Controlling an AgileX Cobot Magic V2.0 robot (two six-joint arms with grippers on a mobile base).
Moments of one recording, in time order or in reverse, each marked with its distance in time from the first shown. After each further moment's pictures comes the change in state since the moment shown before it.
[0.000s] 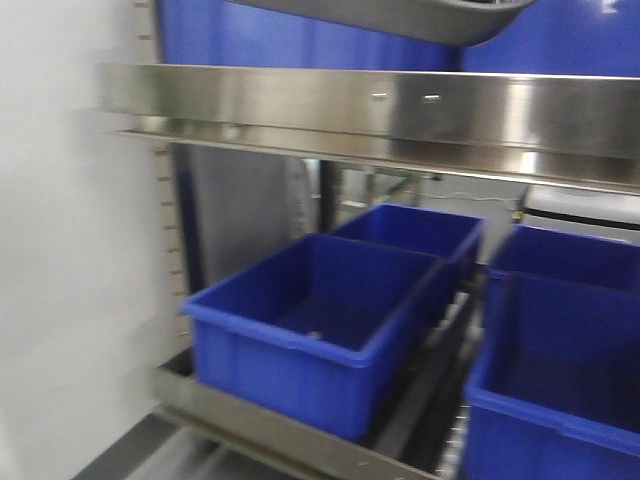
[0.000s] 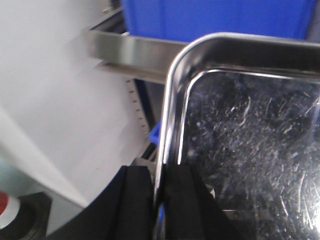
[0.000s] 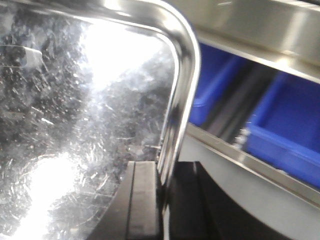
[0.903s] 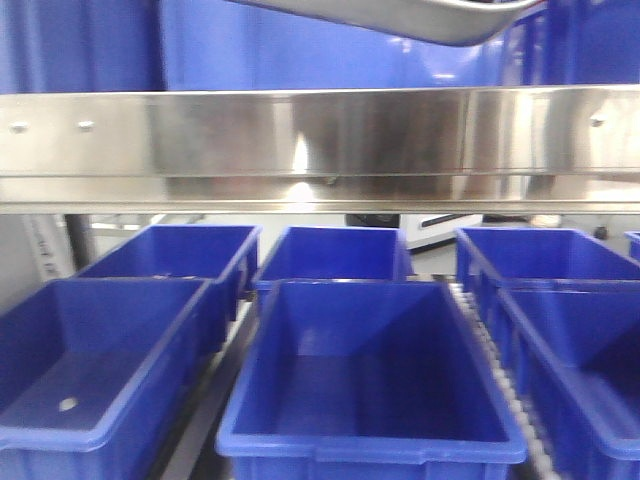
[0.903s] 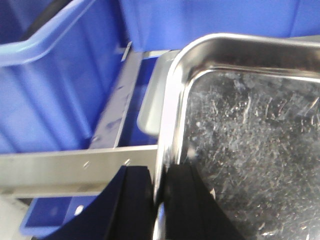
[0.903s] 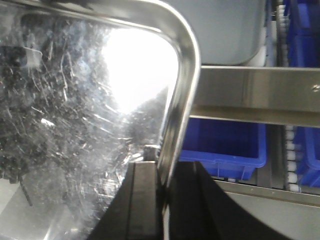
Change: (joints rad) left arm 0.000 0.000 0.000 0.000 0.000 0.000; right arm 0.000 0.000 0.000 0.000 0.000 0.000
